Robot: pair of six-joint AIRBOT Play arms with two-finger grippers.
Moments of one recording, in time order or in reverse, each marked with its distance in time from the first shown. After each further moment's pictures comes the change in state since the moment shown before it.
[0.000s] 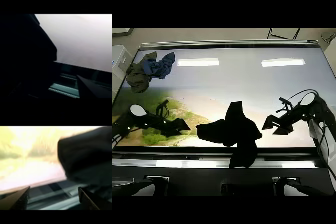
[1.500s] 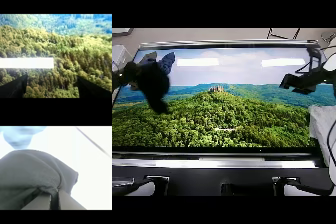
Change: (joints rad) left arm 0.185 0.019 0.483 -0.039 0.615 0.055; right arm 0.000 -0.060 0.620 -0.228 -0.121 0.112
